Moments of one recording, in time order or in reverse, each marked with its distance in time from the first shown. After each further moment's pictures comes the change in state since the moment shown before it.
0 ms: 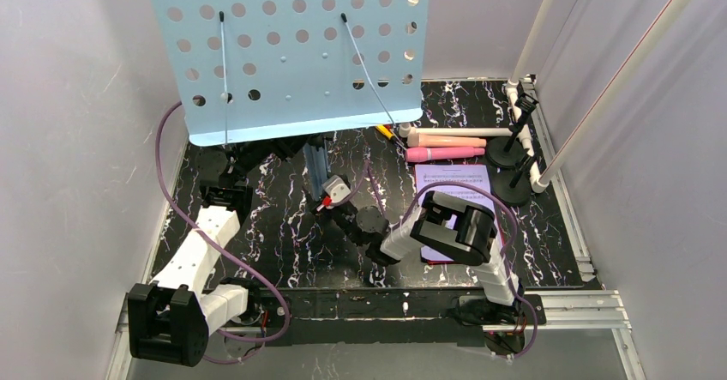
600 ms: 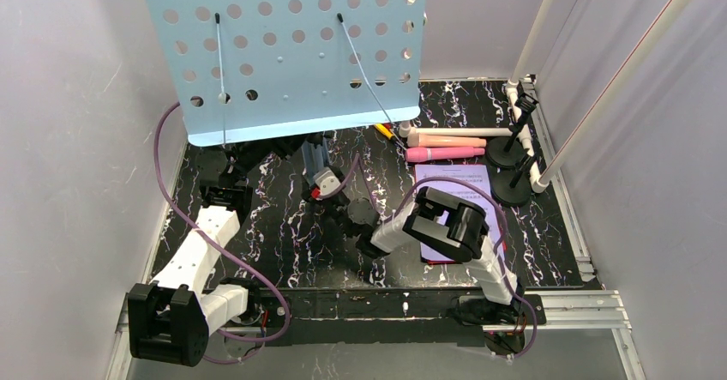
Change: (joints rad) left arm 0.002 0.000 -0.001 -0.005 -0.027 0.011; right arm -0.020 0.068 0.132 -0.031 0.055 -0.101
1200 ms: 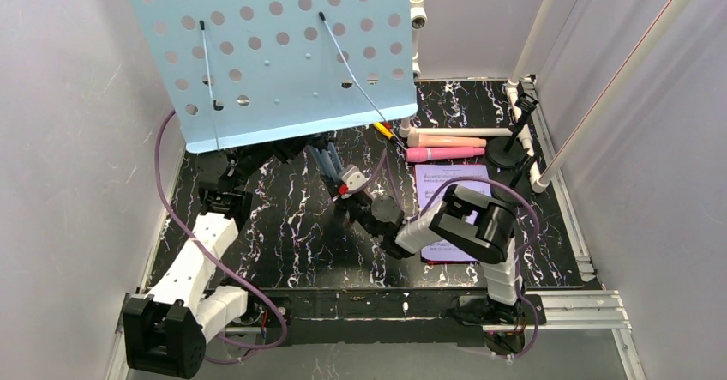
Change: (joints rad) left arm -0.019 -0.054 0.000 -0.111 -0.032 -0.019; right arm -0.057 -0.163 -0.216 -0.007 -0.127 0.133
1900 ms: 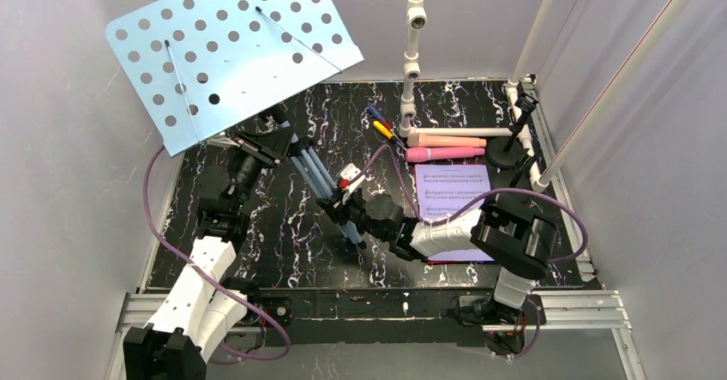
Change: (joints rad) left arm 0.012 -0.182 -0.153 -0.207 -0.417 -0.209; right arm 0.047 -0.264 -0.067 -0.482 -0.145 0.342
